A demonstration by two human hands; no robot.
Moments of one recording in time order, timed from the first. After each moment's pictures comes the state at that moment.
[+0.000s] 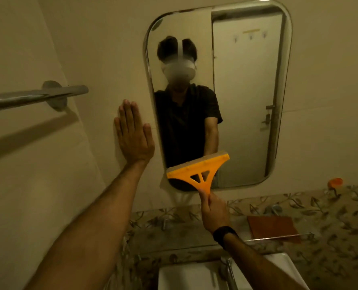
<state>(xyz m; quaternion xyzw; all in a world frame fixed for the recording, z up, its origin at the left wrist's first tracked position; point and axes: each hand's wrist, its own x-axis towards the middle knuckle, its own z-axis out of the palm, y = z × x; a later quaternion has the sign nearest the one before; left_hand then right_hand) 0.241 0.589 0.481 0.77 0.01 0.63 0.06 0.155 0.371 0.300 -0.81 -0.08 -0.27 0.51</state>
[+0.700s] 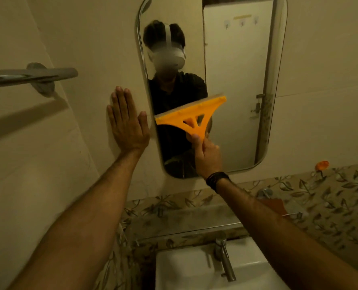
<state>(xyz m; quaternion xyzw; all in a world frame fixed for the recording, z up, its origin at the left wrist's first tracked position) 0.241 0.590 0.479 0.77 0.01 0.63 0.04 0.183 0.373 0.409 -0.77 -0.12 -0.37 0.50</state>
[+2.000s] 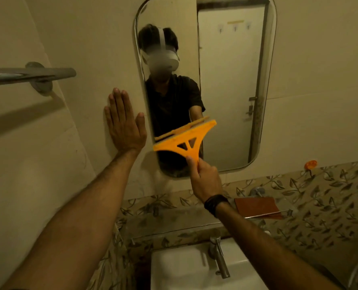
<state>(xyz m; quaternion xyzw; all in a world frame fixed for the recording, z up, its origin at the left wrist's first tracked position) 0.238 0.589 0.476 0.78 0.01 0.62 0.05 0.136 0.372 0.367 -0.81 -0.09 -0.31 0.49</state>
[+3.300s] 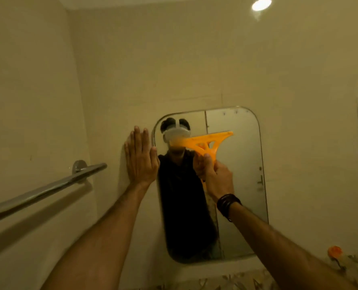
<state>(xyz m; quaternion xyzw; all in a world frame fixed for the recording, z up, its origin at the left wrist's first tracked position) 0.228 0.564 0.621 0.79 -0.07 0.60 0.12 0.170 0.338 0.581 -0.72 -0.10 -0.35 0.60</state>
